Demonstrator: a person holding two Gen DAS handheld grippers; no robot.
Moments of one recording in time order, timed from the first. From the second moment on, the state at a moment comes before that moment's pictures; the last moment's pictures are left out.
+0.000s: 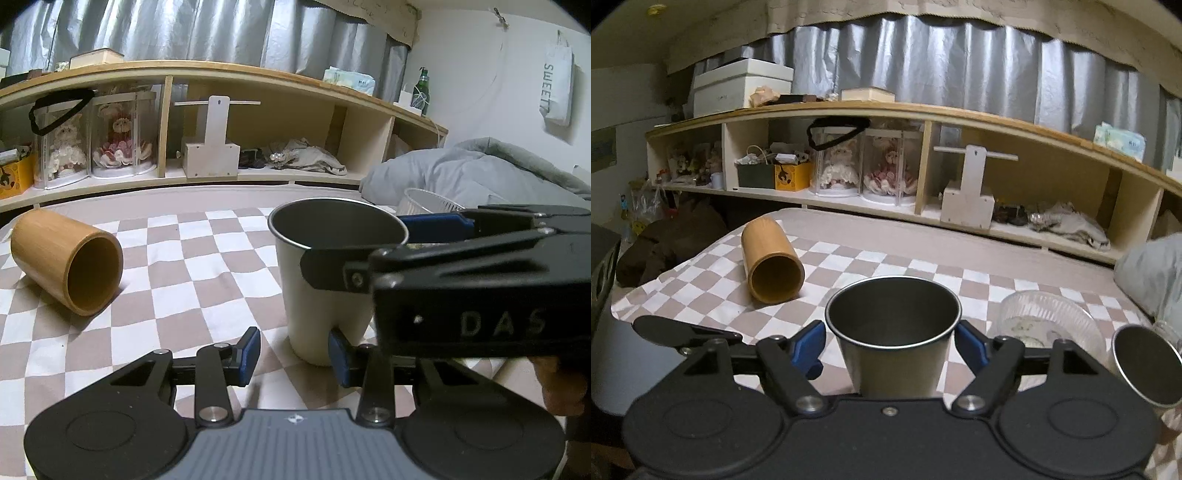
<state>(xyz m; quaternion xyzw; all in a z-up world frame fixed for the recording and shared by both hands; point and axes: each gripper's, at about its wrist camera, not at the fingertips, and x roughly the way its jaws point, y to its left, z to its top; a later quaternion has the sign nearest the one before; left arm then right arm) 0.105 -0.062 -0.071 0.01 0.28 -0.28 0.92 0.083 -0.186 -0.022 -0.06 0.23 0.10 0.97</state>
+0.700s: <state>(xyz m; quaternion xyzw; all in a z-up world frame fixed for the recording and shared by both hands) 0.077 -0.044 -0.037 -0.01 0.25 -0.26 0.93 0.058 -0.200 0.002 -0.04 0.21 0.10 0.97</state>
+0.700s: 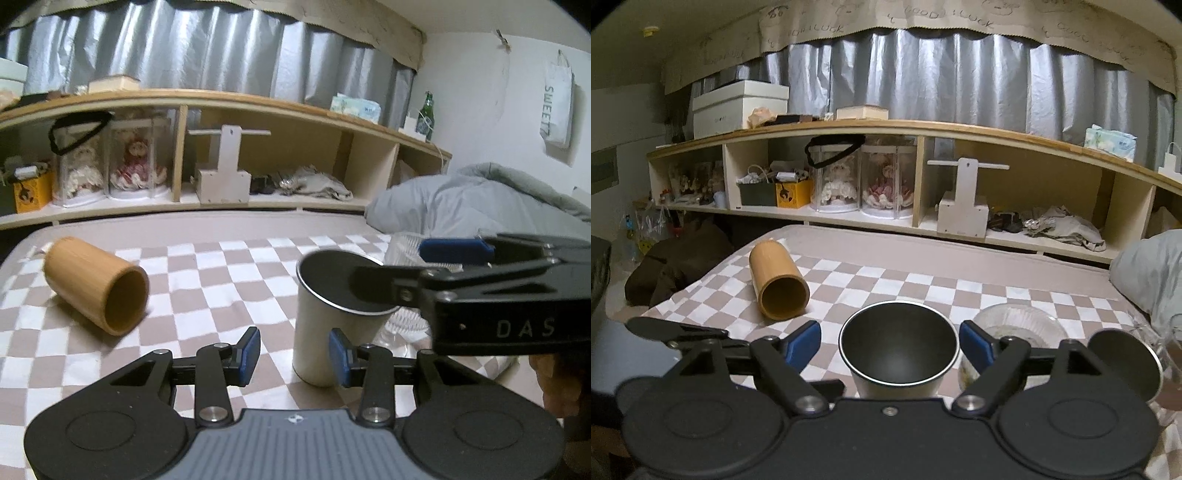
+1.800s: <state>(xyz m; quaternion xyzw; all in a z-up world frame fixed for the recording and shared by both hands) -0.028 -0.021 0.010 0.00 0.16 -0.14 0.98 -0.057 -0.266 0.014 -0.01 0.14 -0.02 0.99</state>
